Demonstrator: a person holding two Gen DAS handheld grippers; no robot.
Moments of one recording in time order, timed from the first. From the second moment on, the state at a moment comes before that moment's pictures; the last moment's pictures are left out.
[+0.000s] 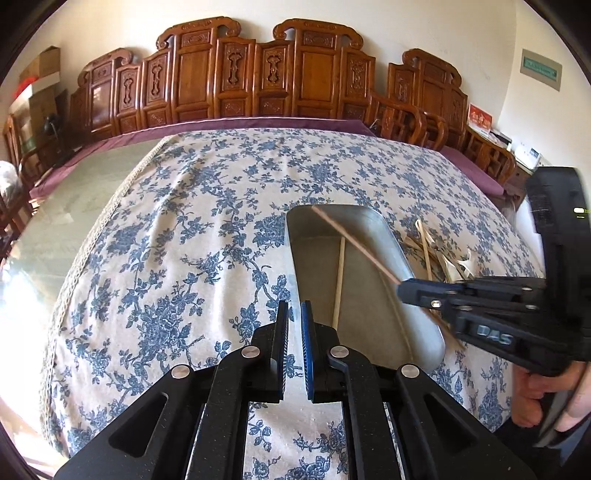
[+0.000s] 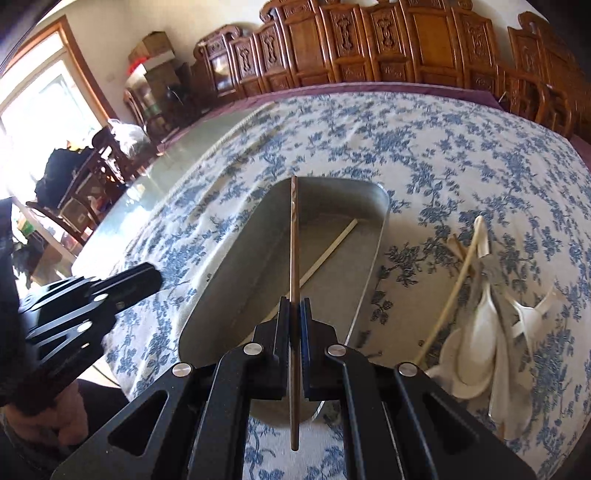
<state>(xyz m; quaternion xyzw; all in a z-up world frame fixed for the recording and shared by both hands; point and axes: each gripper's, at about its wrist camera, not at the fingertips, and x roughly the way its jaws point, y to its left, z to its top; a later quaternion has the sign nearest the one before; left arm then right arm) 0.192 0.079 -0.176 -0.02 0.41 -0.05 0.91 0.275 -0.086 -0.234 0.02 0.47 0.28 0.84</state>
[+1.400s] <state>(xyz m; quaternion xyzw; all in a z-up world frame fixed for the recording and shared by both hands) 0.183 0.009 -0.169 0.02 0.39 -0.10 0.92 0.251 -0.241 -0.218 0.00 0.37 0.18 0.91</state>
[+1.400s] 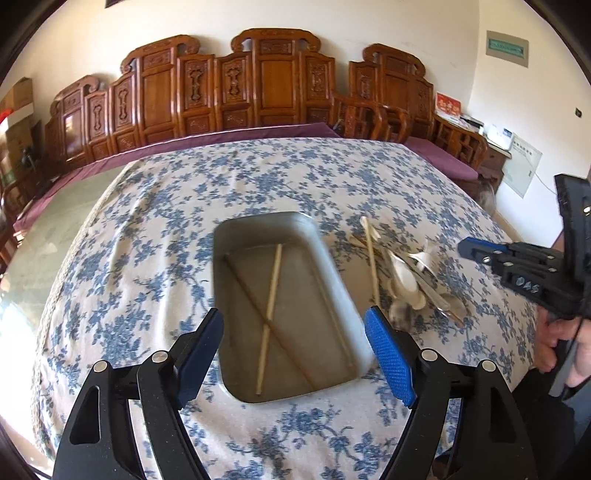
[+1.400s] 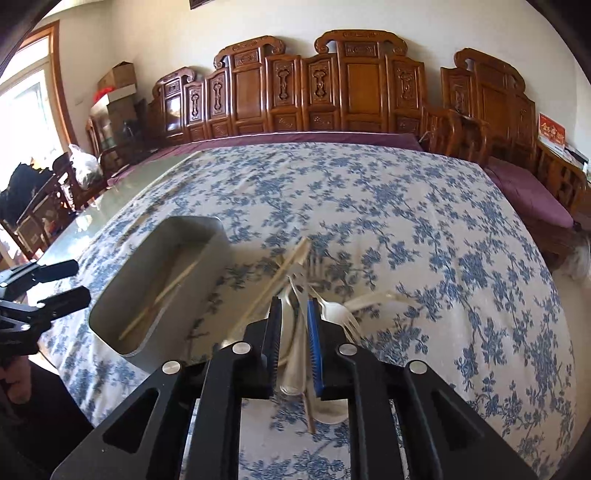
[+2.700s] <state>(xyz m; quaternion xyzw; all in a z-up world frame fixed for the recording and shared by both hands) 0.289 -0.118 -0.234 0.06 0.51 -0.16 0.84 0.275 -0.293 -0.244 0.06 0.40 0.16 0.90</state>
